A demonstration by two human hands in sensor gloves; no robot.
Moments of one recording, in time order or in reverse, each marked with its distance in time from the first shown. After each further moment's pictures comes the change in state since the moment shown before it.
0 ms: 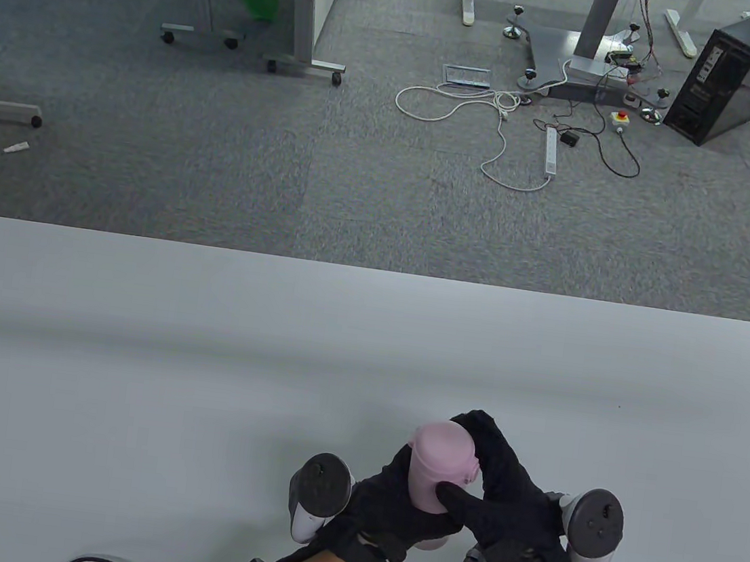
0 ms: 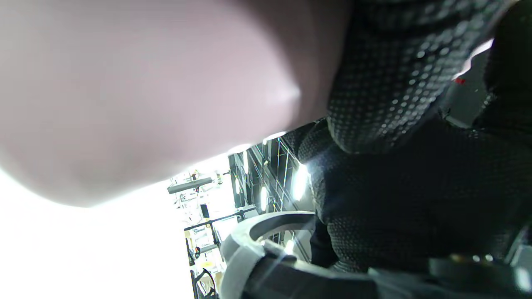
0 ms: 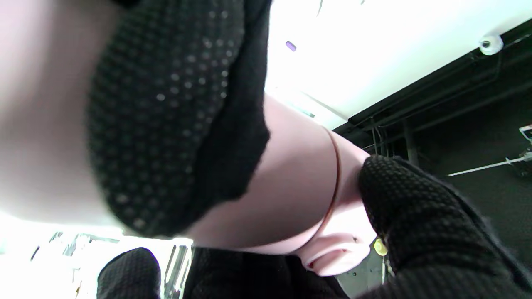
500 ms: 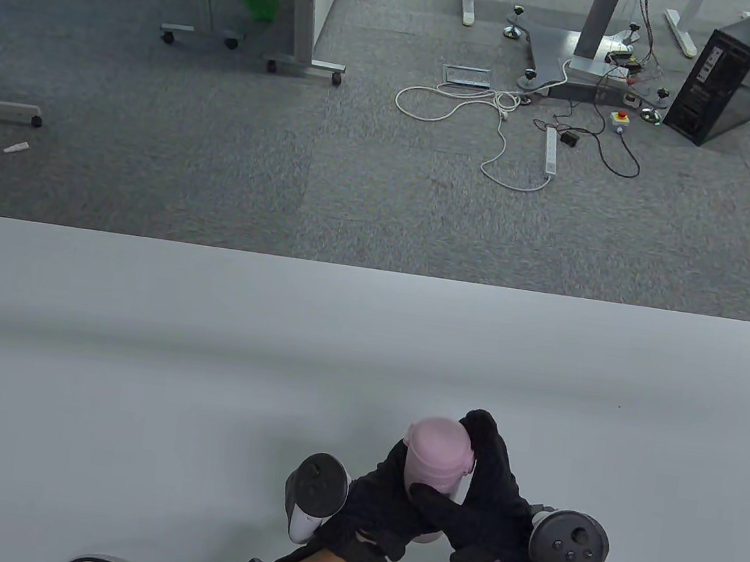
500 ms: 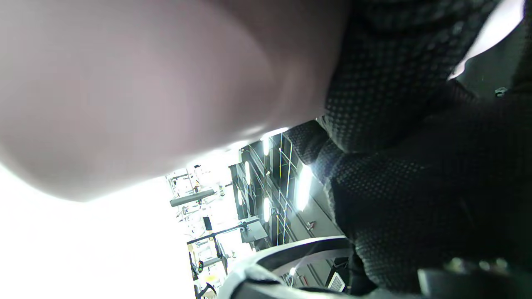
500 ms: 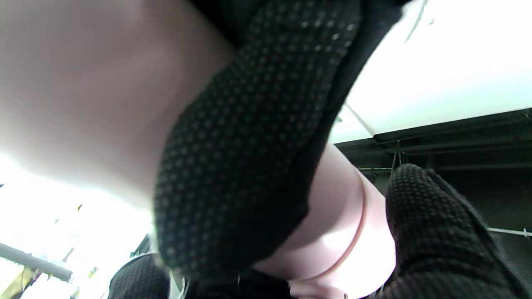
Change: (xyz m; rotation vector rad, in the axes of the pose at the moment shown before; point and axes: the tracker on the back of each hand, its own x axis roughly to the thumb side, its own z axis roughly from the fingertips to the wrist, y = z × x) left_hand 0.001 0.003 0.001 0.054 -0.004 -0.032; right_hand 0.019 0.022 0.008 -0.114 -0.027 0.375
